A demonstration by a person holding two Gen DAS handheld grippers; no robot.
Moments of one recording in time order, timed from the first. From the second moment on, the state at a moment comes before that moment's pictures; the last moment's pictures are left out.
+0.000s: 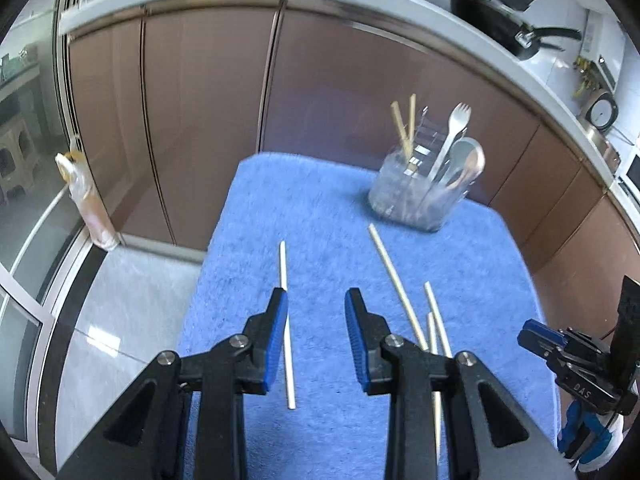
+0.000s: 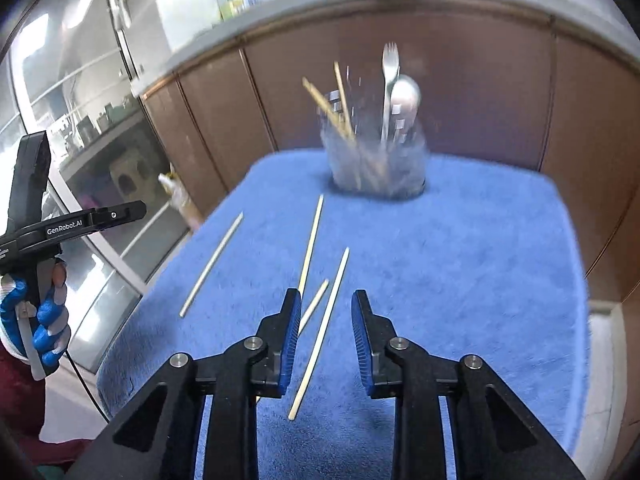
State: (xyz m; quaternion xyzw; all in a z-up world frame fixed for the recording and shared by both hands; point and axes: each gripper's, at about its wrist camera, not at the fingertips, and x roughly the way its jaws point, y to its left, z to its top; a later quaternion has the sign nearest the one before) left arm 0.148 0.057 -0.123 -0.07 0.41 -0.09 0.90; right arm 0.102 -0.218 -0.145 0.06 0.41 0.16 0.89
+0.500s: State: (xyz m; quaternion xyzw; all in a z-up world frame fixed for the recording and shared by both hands) left arm 0.215 0.063 -0.205 -0.08 0.53 -0.09 0.84; right arm 0.189 -0.184 -0.222 0.03 0.55 0.17 0.82
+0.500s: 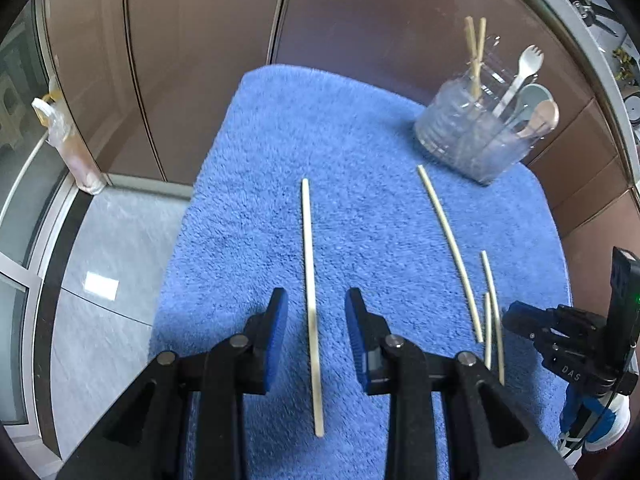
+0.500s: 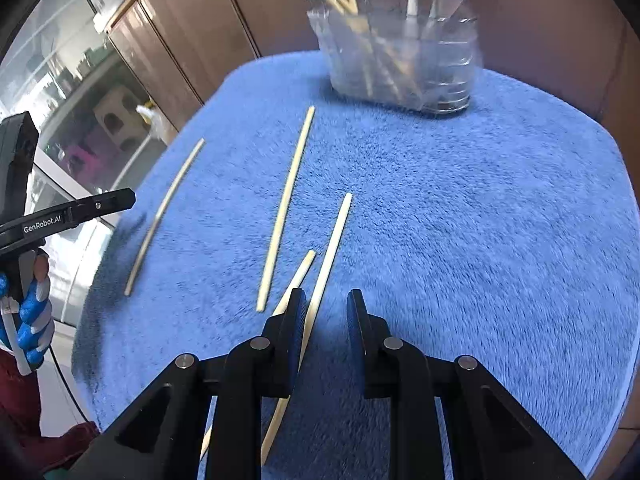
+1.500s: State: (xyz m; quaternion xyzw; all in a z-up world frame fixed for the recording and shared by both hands) left arm 0.282 0.043 -0.238 -0.03 0.63 -0.10 0.77; right arm 0.239 -0.148 -0.242 -0.11 0.64 0.21 0.73
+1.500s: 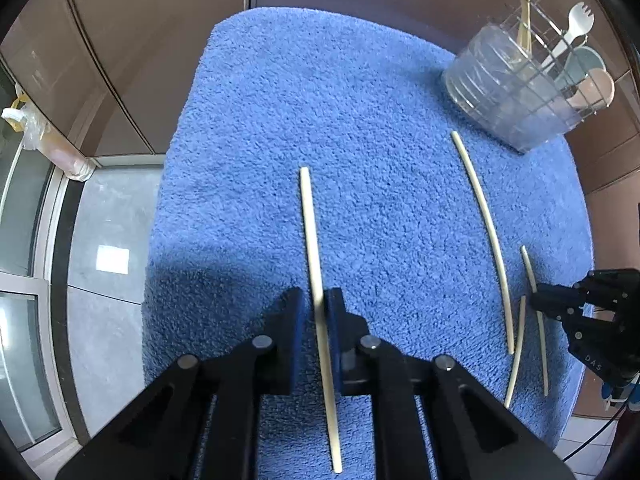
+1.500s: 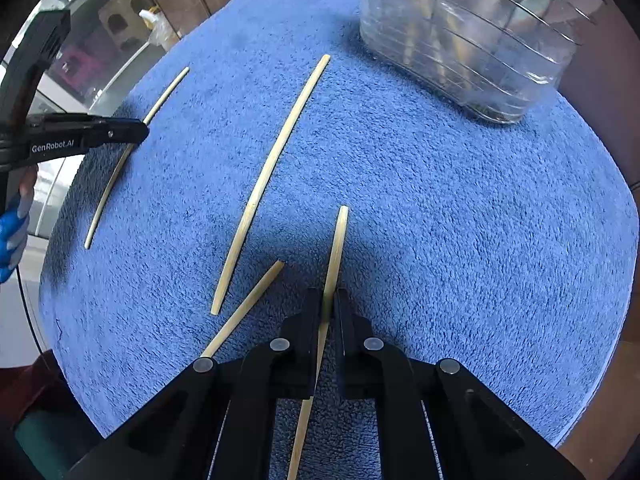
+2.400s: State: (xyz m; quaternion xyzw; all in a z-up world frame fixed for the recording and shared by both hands) left arm 0.281 0.051 -0.240 -0.04 0.62 -0.11 0.78; right arm 0.246 -0.133 -0.232 -0.06 0.66 0.22 0.72
